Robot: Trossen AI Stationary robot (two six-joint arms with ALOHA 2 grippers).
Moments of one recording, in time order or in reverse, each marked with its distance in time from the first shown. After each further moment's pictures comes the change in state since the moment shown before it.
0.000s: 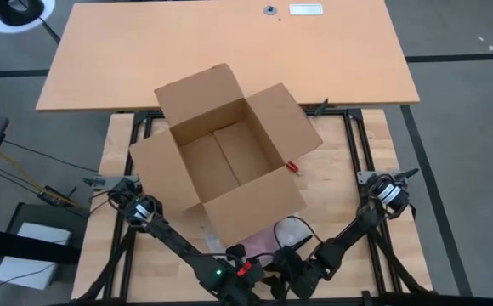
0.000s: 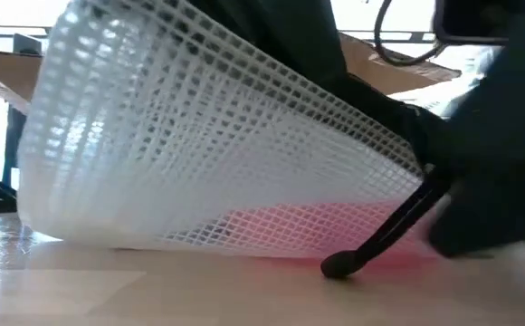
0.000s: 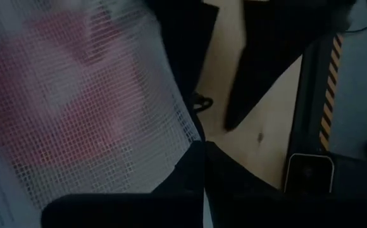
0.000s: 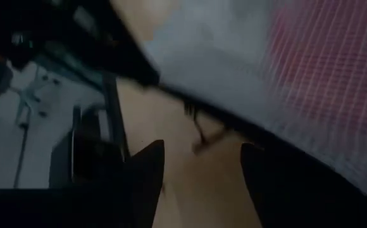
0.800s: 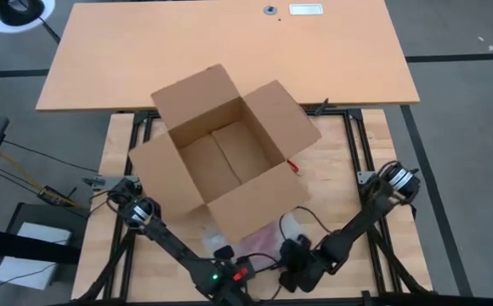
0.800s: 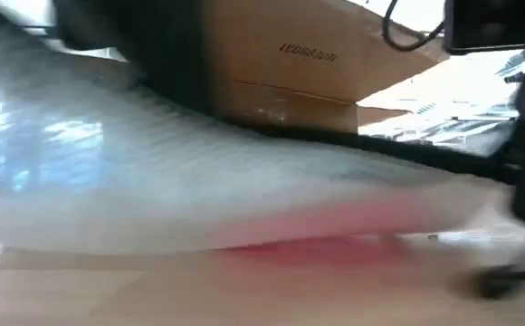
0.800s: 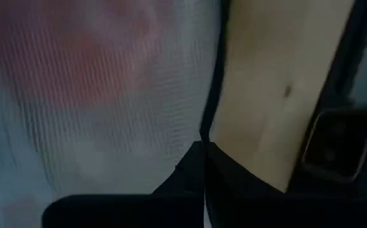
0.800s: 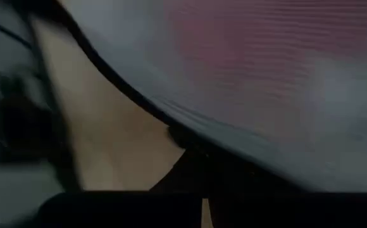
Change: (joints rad) left arm -0.031 -0.002 -0.009 -0.141 0.056 -0.197; right arm -0.010 -0.170 0.000 -0.519 -0.167 0.086
